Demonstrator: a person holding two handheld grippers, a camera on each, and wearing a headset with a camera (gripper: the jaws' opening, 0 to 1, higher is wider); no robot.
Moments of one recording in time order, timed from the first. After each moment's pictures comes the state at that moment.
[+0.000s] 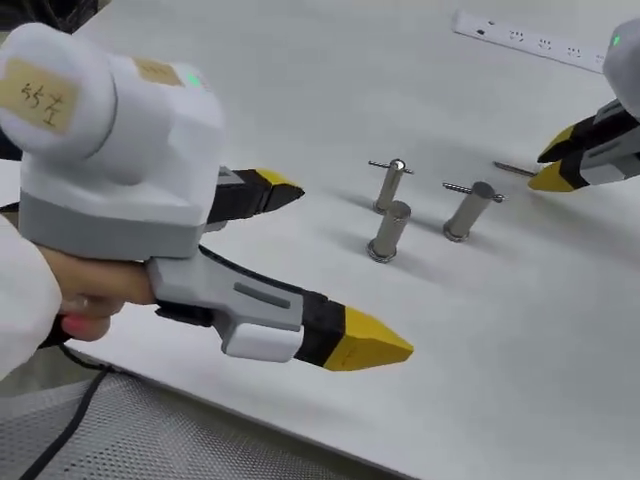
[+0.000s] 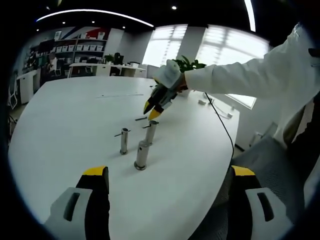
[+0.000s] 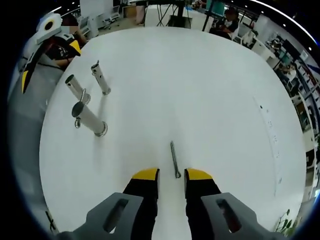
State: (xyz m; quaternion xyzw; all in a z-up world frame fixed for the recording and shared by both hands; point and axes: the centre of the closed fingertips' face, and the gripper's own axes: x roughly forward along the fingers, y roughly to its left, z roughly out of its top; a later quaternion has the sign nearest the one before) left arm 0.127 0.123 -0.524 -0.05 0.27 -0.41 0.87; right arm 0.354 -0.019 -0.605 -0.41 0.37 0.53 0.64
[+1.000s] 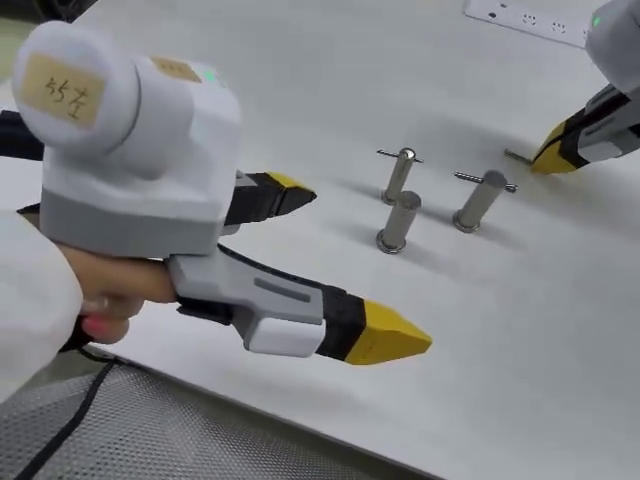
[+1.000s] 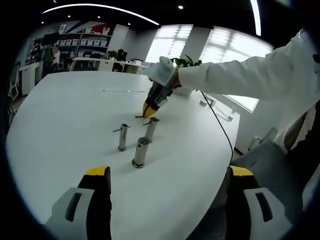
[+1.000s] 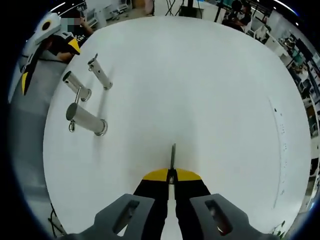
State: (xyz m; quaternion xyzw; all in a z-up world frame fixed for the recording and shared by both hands) left arm 0.129 0.113 -0.530 -0.07 0.29 -0.41 0.86; right arm 0.337 -0.007 -0.608 -0.45 0.40 0.55 0.58
